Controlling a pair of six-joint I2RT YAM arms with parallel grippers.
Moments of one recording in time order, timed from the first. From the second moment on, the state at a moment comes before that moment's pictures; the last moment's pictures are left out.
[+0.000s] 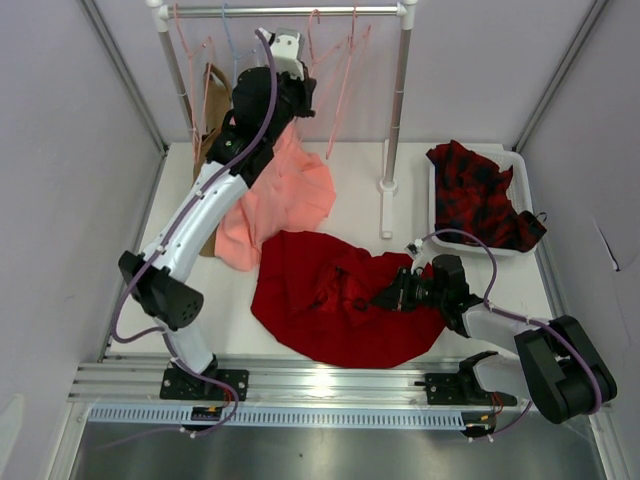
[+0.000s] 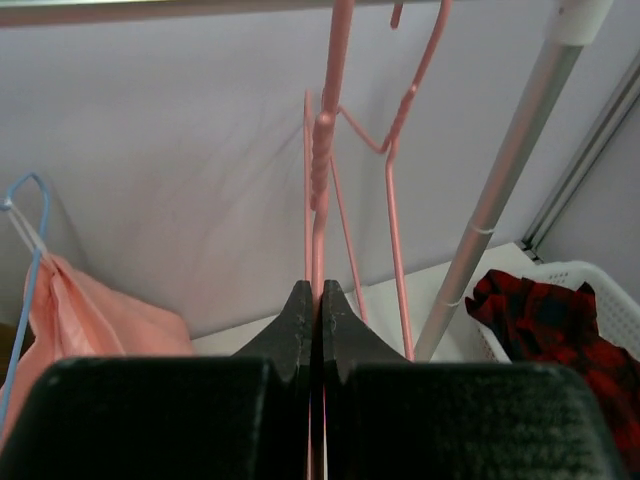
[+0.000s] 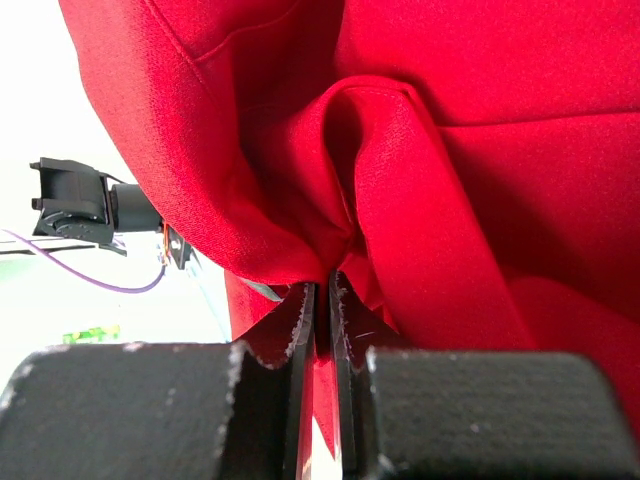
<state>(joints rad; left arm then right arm) -0.52 1.80 2.06 -0.17 -0.13 -0.07 0.38 1.22 0.26 0.41 -0.71 0.67</state>
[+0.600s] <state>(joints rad) -0.52 1.23 1.52 -0.48 -0.09 -0.03 0.38 1.18 0.32 0.30 -0.70 0.65</state>
